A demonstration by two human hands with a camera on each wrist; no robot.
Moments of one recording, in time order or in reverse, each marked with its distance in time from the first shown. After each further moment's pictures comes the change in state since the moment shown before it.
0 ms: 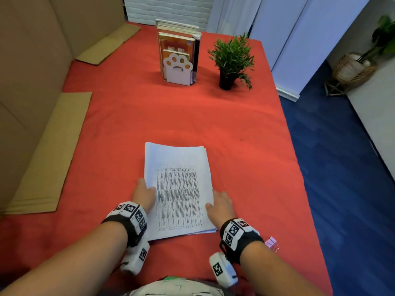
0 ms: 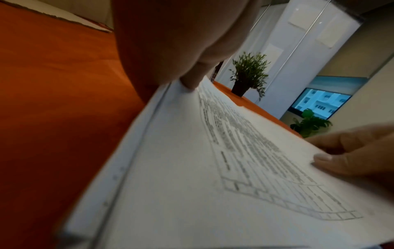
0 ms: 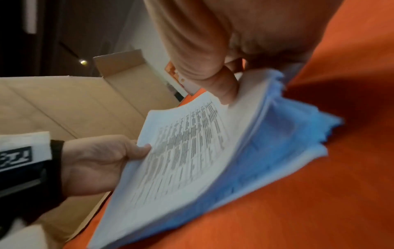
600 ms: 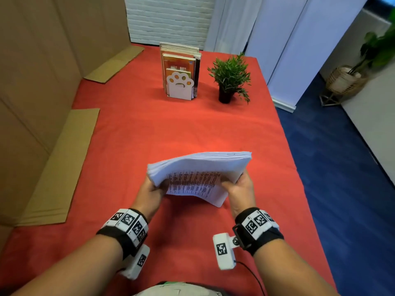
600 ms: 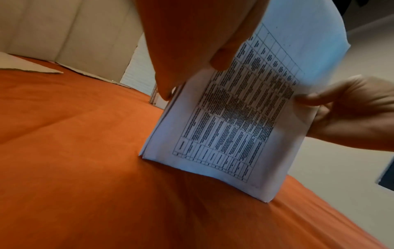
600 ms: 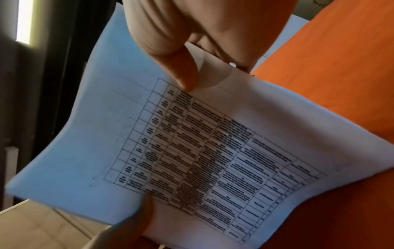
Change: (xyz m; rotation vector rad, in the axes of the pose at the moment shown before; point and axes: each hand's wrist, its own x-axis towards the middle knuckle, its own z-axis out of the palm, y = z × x) left_hand -0.045 0.045 -0.025 -0.541 -0.087 0.532; right_hand -0.013 -0.047 -0.067 1.159 0.313 -0.314
